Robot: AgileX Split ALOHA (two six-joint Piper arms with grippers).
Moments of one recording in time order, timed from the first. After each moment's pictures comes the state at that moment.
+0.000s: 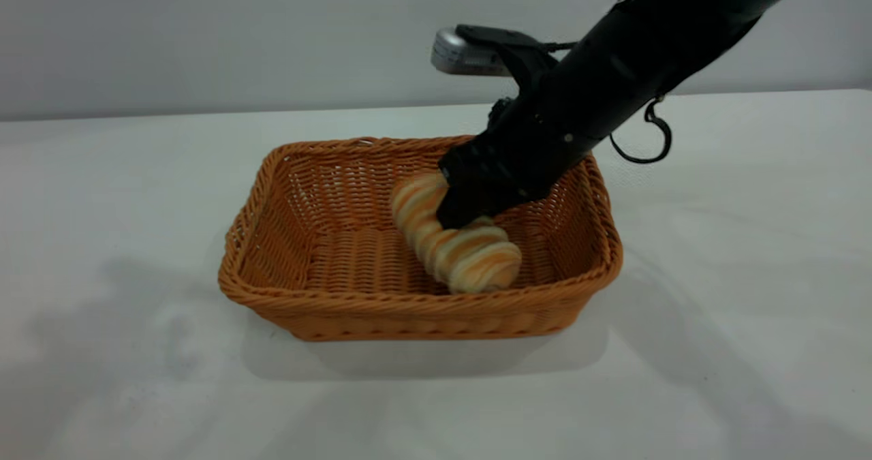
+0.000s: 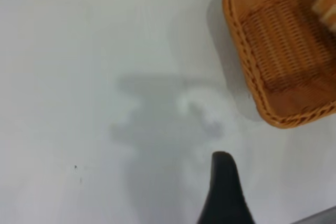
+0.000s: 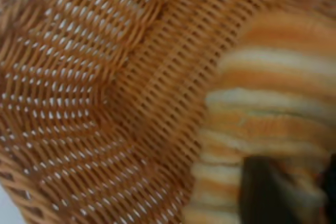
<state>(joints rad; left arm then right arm) -0.16 1.49 -1.53 -0.06 1.17 0.16 0.43 2.25 -1.39 1.10 0.49 -1.09</state>
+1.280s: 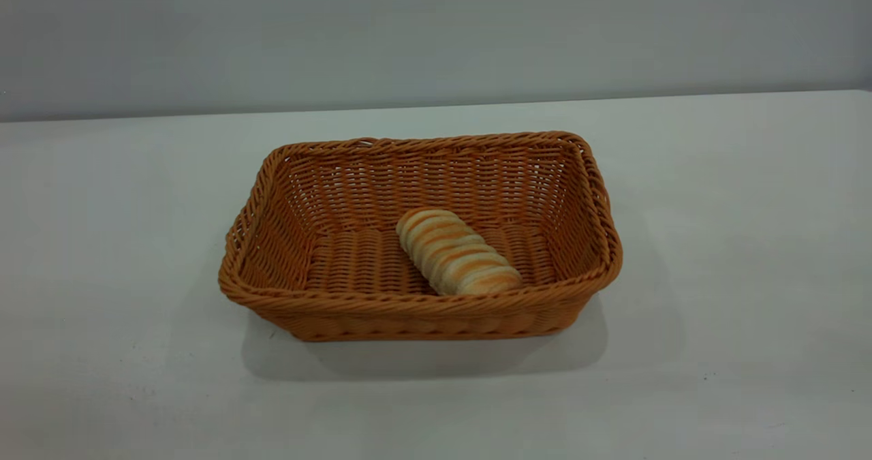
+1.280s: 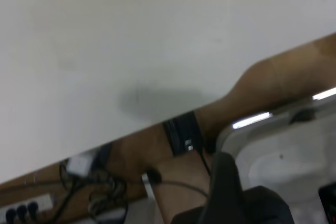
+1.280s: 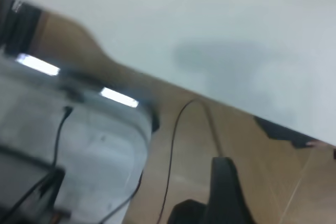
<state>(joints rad) -0.16 0.56 -0.51 -0.05 1.11 0.14 0.28 0.78 -0.58 0.03 1.13 -0.09</state>
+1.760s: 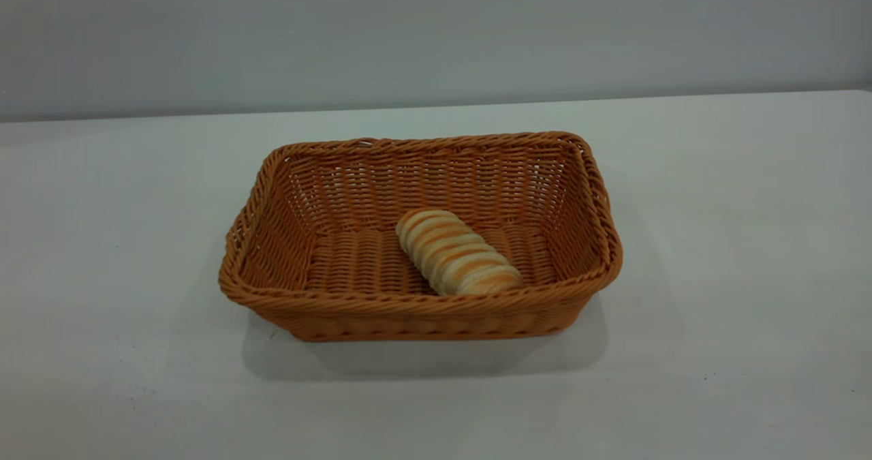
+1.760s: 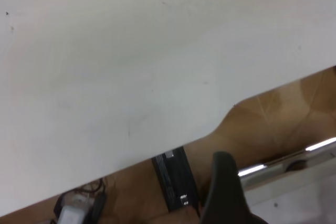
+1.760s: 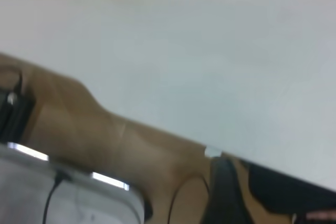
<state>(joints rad) -0.16 0.35 -0.49 -0.09 1.12 0.14 0.28 0.37 -0.47 0.02 1.12 -0.07</state>
